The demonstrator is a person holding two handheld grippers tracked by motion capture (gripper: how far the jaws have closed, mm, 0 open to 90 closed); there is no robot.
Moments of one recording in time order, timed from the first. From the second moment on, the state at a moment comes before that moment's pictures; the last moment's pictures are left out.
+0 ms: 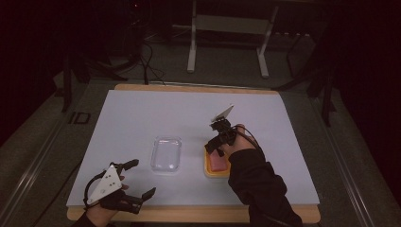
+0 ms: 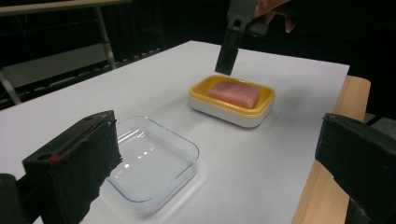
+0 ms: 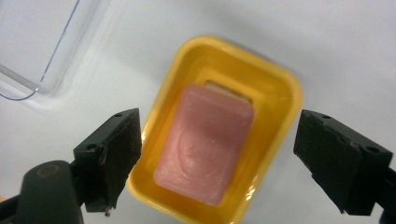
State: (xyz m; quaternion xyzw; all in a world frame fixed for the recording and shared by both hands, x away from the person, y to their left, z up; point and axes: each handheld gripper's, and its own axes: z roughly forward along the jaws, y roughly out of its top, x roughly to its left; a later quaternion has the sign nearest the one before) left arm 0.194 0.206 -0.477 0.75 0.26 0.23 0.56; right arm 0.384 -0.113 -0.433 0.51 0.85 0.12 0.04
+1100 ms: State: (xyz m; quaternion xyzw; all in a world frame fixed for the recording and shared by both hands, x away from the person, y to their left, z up) left arm 0.185 0.214 -0.480 0.75 0.28 0.24 0.55; right arm 0.343 -0.218 -0.442 0.43 0.86 0.25 0.13
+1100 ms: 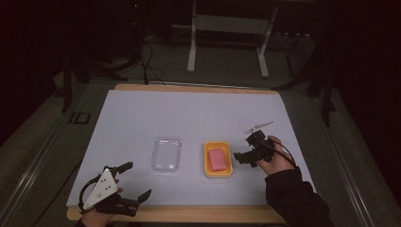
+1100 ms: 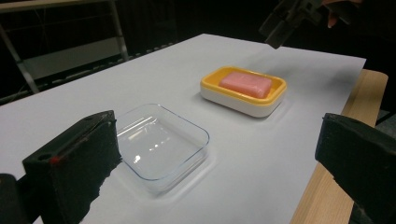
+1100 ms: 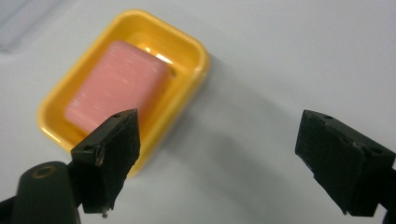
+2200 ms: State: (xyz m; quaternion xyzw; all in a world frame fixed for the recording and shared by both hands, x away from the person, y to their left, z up) left arm 0.182 0.215 -0.479 0.75 0.27 0.24 0.55; right arm 0.288 -0.288 -0.482 0.46 0.81 0.31 0.18
